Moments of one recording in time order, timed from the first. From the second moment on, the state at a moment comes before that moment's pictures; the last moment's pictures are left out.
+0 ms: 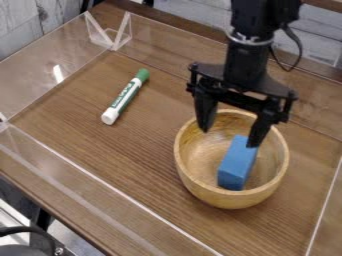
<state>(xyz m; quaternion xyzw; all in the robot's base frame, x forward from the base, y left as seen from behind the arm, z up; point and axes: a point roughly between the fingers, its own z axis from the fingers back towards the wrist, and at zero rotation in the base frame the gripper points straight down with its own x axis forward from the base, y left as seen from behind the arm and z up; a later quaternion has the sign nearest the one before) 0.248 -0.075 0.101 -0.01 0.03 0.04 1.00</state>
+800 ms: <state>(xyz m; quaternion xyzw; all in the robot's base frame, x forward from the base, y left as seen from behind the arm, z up) 0.242 -0.089 0.071 -0.03 -0.01 0.06 1.00</state>
